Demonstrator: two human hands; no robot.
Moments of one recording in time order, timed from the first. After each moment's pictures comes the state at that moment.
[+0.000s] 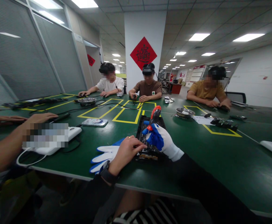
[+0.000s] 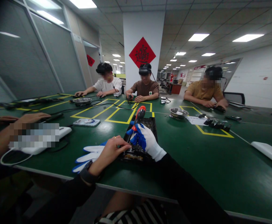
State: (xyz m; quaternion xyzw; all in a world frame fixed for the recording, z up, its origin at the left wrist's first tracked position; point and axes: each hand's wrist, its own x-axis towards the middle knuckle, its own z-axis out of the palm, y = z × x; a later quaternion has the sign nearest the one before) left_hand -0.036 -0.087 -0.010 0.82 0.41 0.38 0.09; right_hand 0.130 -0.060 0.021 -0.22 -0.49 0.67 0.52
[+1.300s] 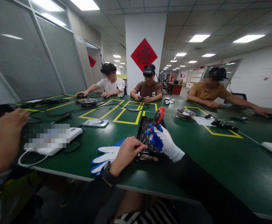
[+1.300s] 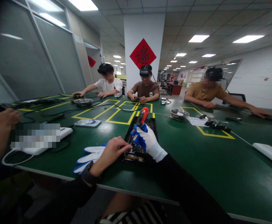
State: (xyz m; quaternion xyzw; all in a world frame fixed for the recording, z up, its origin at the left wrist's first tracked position) left_hand -0.036 -0.088 -0.011 0.82 0.42 0.37 0.08; right_hand 0.128 -0.060 0.017 -0.26 -0.48 0.61 0.57
